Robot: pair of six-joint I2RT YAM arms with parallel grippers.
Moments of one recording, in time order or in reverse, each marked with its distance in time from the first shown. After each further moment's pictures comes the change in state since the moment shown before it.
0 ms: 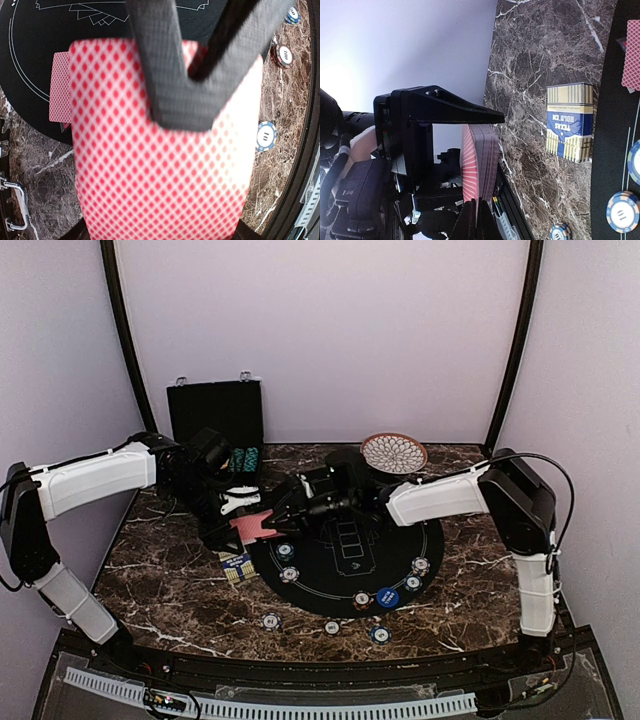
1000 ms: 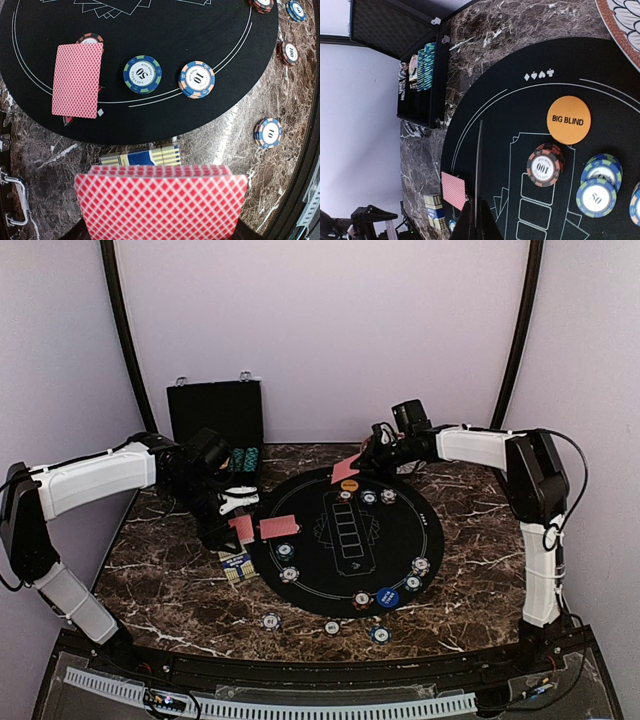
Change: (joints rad) left arm 0.007 0.000 -0.005 -0.002 -0.021 0.000; right arm -0.444 0.043 0.288 -0.625 0.188 -0.451
